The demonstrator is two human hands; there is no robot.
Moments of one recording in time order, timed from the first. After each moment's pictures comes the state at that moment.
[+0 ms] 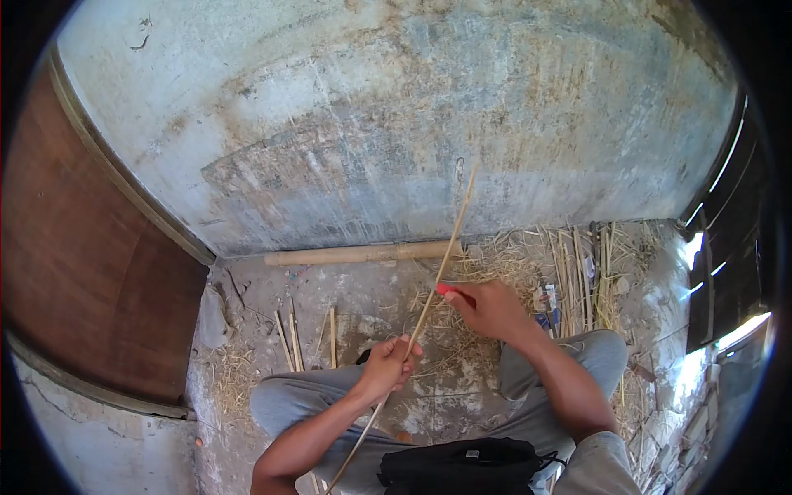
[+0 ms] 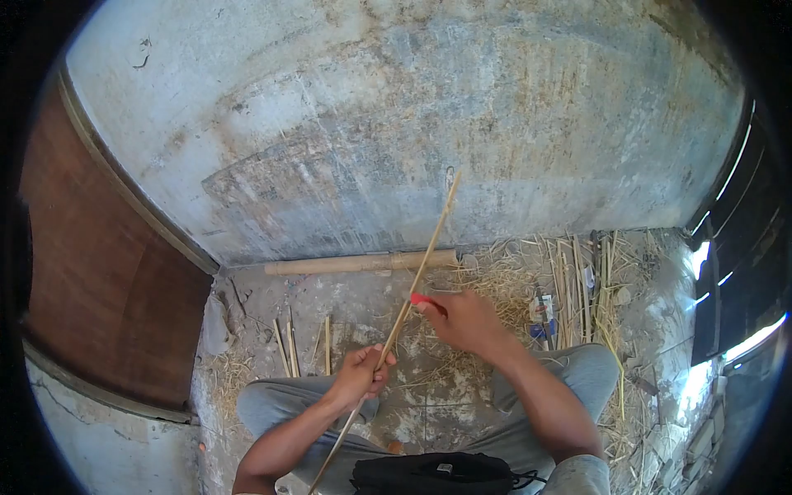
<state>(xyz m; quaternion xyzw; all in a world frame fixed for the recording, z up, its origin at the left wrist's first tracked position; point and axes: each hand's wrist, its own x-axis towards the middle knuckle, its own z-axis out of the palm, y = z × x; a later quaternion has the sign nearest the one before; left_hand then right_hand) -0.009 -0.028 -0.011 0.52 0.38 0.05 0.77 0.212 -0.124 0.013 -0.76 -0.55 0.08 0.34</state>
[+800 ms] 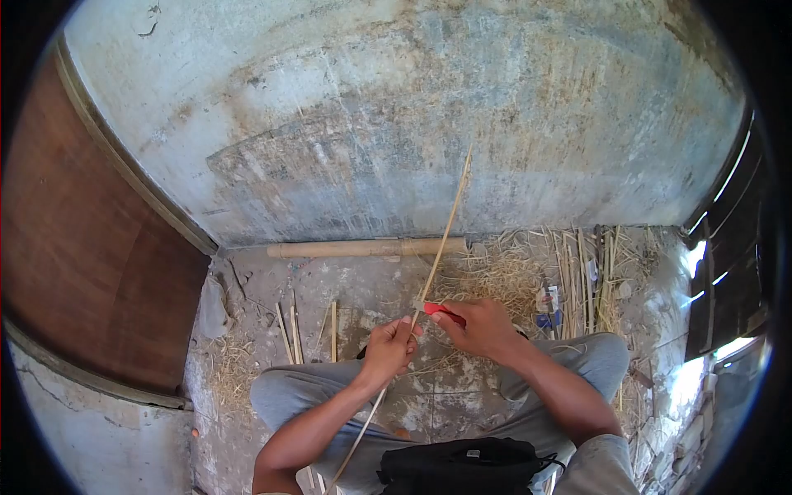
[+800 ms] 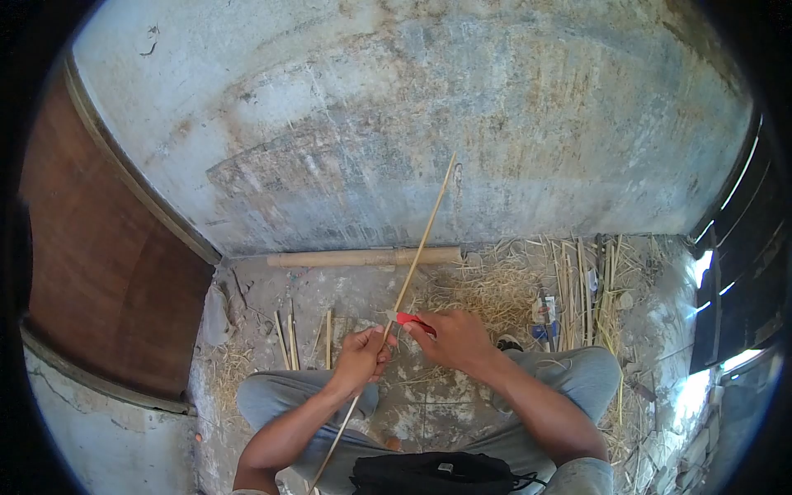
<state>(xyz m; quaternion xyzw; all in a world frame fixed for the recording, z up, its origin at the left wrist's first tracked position) 0.004 -0.018 -0.012 0.54 0.39 0.13 0.74 0.182 -0.123 -0.002 -0.70 -0.62 0.05 0.37</state>
